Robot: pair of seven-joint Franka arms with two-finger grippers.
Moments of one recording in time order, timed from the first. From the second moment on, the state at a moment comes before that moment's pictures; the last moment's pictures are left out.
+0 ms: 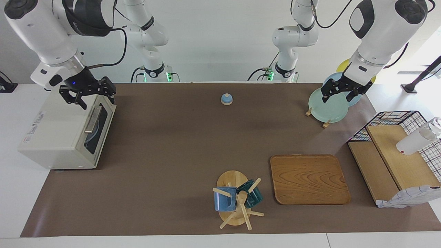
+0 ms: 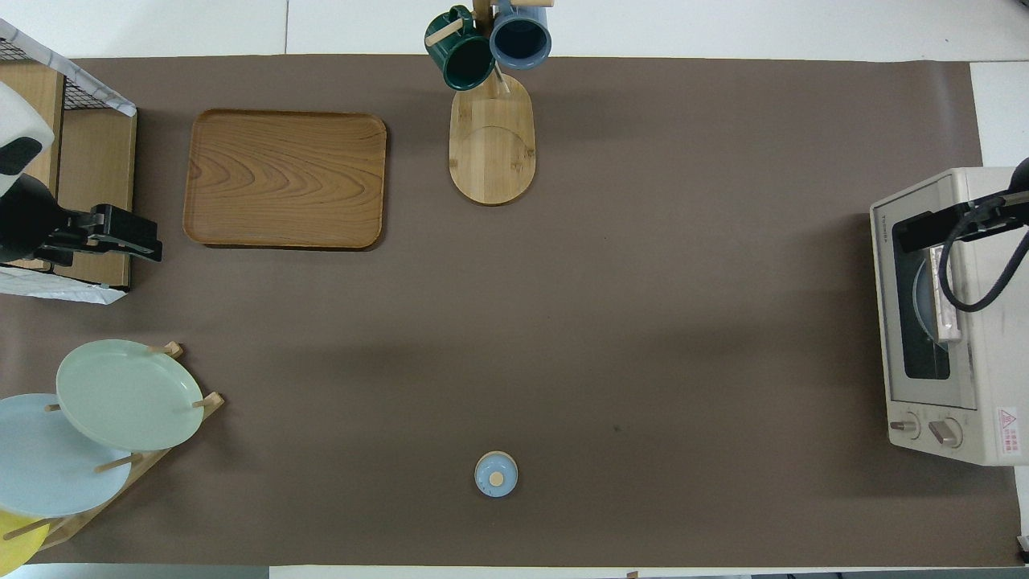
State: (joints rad) left arm -0.03 0.01 -0.06 -1.62 -0.02 1.57 -0.06; right arm -0.04 0.07 -0.03 -1.59 0.01 1.59 -0.27
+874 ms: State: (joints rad) left arm -0.03 0.01 -0.06 -1.62 -0.02 1.57 -0.06; right arm 0.05 0.01 -0.04 -1.65 -0.08 1.58 -0.14
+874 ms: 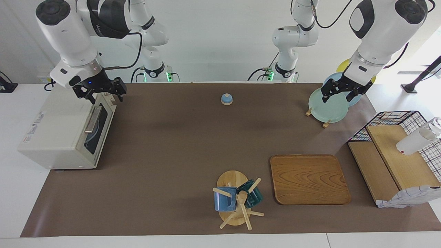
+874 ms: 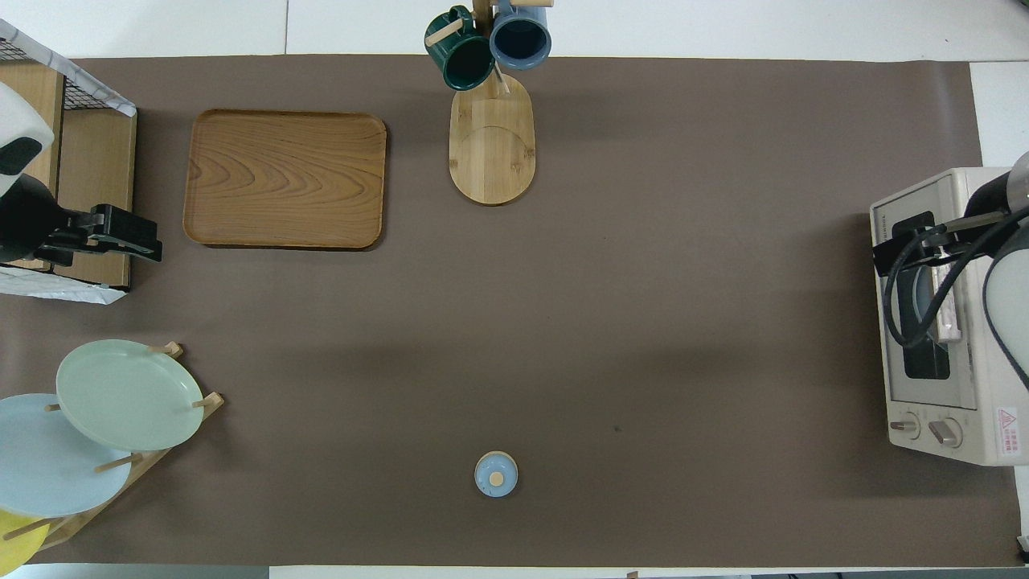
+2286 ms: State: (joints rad) left arm -0.03 0.01 -0.06 -1.62 -0.02 1.57 -0.06; right arm 0.05 -0.05 -0.07 -1.68 0.00 1.58 -0.10
